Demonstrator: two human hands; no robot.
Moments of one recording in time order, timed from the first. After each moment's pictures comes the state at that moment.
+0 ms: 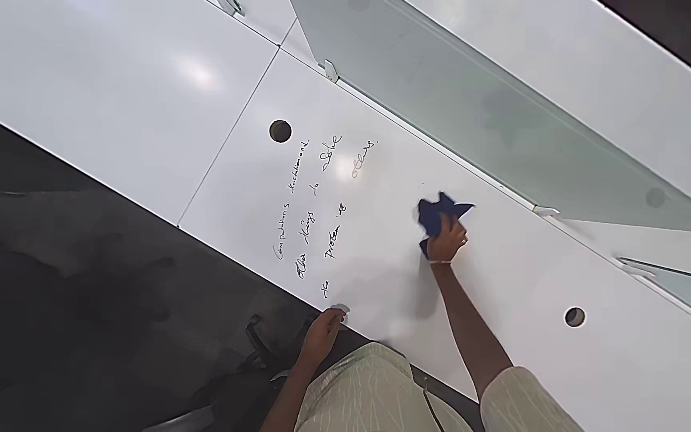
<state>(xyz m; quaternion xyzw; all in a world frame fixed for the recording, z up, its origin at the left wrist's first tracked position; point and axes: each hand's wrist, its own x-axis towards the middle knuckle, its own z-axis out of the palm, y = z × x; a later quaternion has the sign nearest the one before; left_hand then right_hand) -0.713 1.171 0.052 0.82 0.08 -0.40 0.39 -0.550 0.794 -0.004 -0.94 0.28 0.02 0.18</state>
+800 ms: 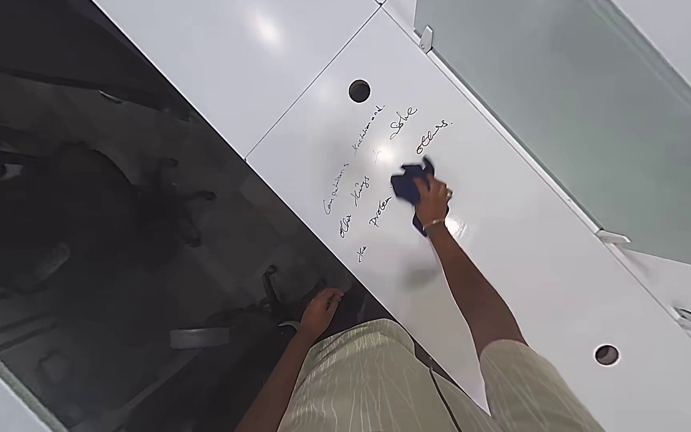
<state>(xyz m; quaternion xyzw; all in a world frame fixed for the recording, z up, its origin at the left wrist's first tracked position) -0.776 1.243 0.074 0.83 0.18 -0.39 0.35 -0.478 0.939 -0.005 -0.96 -0.03 0.14 0.22</state>
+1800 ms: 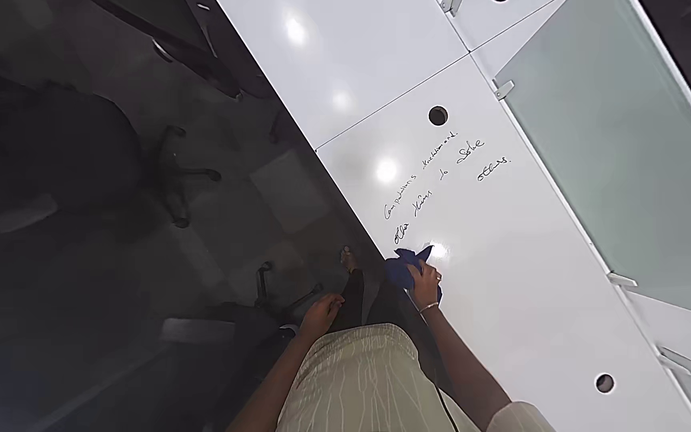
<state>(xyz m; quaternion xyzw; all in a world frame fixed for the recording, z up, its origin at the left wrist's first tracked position) -0.832 1.387 0.049 0.81 0.17 -0.38 0.42 -0.698 1.072 0.009 -0.95 -0.11 0.20 0.20</state>
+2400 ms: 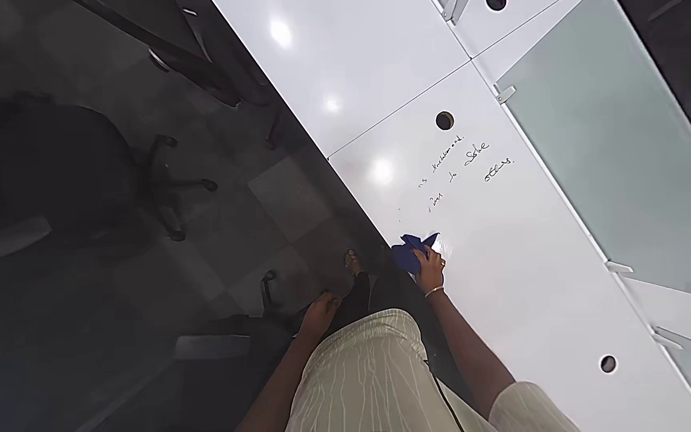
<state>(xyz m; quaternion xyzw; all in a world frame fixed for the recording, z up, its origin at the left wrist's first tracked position) -0.833 1.459 0.040 0.80 0.20 -0.36 0.44 -0.661 1.128 0.015 -0.96 -0.06 0.20 0.18</state>
